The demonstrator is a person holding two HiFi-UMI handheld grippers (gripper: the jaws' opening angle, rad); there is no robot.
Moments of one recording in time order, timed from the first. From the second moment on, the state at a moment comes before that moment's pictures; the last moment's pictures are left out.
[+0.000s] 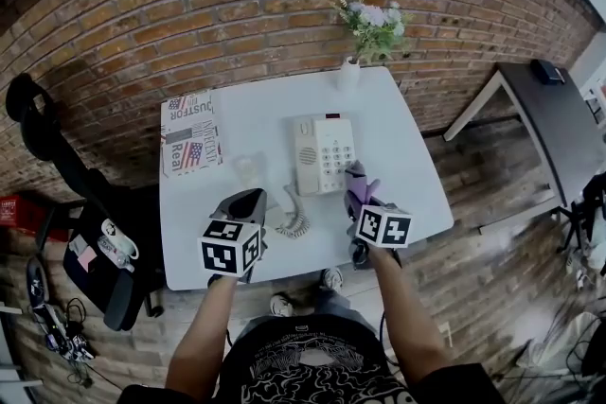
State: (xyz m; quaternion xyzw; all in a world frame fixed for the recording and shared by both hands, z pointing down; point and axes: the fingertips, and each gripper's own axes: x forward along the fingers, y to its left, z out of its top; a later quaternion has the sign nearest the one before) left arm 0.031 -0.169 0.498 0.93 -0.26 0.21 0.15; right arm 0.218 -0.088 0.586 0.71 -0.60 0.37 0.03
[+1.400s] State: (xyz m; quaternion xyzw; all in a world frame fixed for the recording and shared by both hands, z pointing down) left arm -0.027 -0.193 0.503 0.91 -0.33 0.20 0.18; right arm 0.088 -0.162 0.573 0.57 -0.74 0.35 0.11
